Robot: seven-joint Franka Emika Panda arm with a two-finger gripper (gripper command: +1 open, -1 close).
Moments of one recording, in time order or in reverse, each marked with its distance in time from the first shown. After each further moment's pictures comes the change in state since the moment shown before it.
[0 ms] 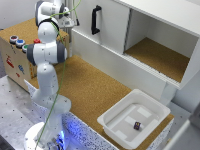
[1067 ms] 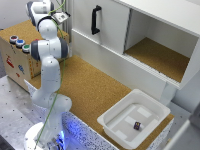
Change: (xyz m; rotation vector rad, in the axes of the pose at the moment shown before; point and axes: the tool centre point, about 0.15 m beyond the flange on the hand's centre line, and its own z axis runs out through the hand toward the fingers) arm -0.001 -0.023 0.052 0.048 -0.187 -0.326
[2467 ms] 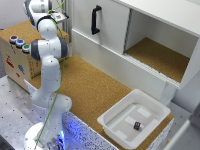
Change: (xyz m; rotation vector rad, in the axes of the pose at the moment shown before) arm 0.004 -0.025 -0.016 0.020 -0.064 0.607
